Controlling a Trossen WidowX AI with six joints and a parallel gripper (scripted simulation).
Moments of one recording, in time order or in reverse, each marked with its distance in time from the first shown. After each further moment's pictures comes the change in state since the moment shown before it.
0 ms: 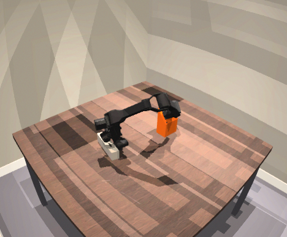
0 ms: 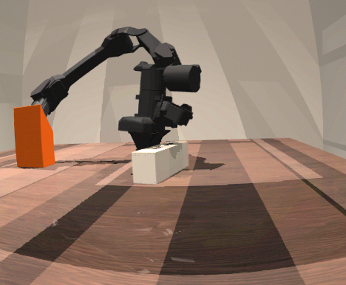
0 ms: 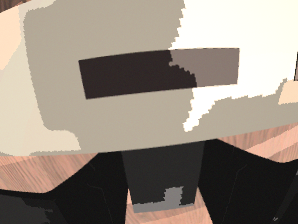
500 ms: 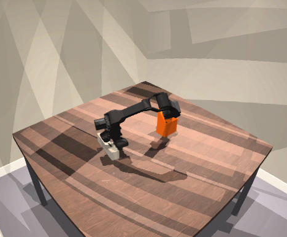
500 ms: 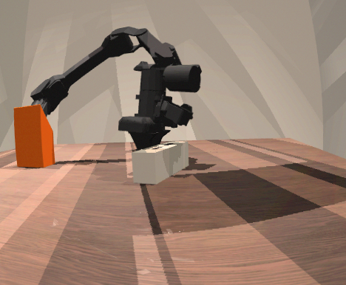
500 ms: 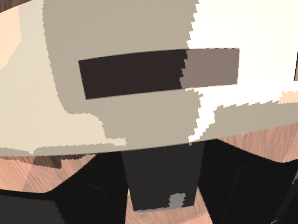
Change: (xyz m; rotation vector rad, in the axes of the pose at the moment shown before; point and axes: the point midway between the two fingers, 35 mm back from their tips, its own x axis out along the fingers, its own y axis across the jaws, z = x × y) arm 0.000 0.000 0.000 -0.001 0.001 0.000
